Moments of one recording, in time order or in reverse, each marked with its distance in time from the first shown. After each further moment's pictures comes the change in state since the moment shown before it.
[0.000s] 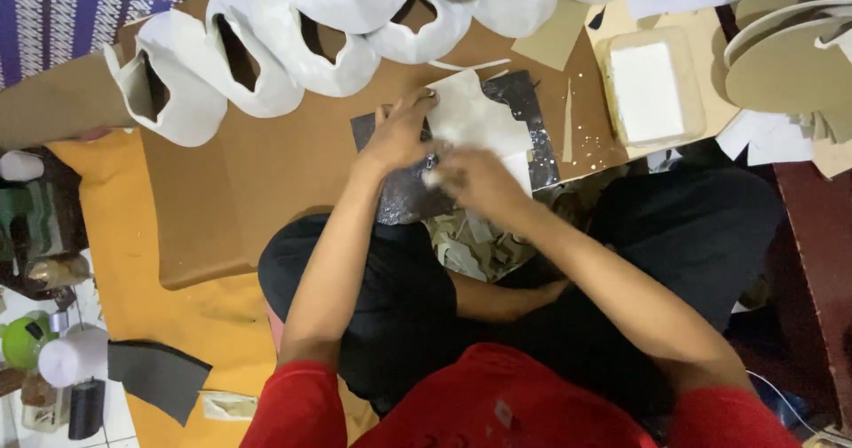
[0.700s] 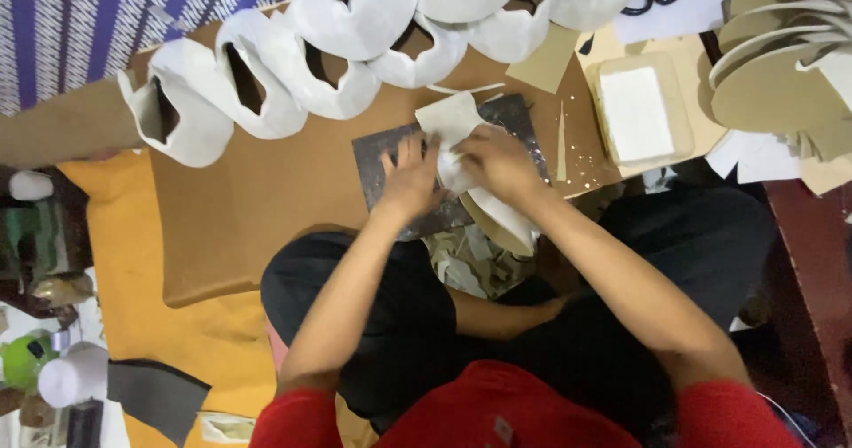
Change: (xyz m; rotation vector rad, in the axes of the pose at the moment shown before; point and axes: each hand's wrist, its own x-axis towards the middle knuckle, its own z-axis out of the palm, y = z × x) left_hand -0.016 0.025 0.034 0.158 -0.071 -0.126; right_hand 0.027 0.070 -0.018 -0.272 0.525 0.019
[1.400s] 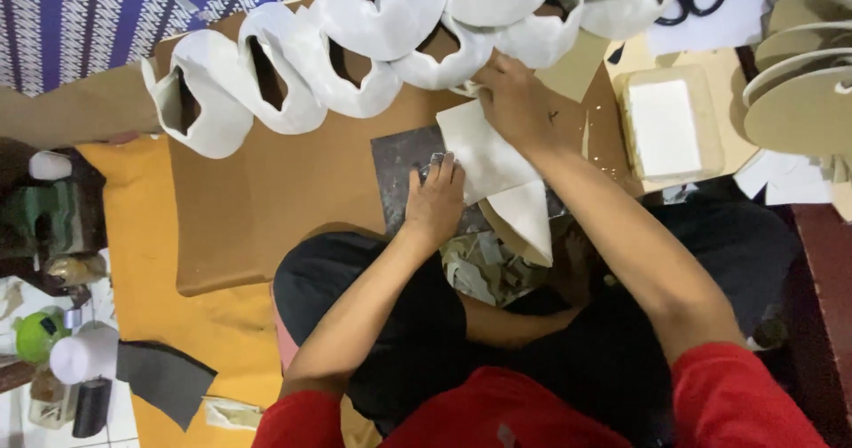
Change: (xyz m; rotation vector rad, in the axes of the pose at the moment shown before) left_hand -0.022 0.013 0.029 0.247 0.077 0.000; right_hand 0.096 -0.004 0.000 -0.252 -0.143 0.037
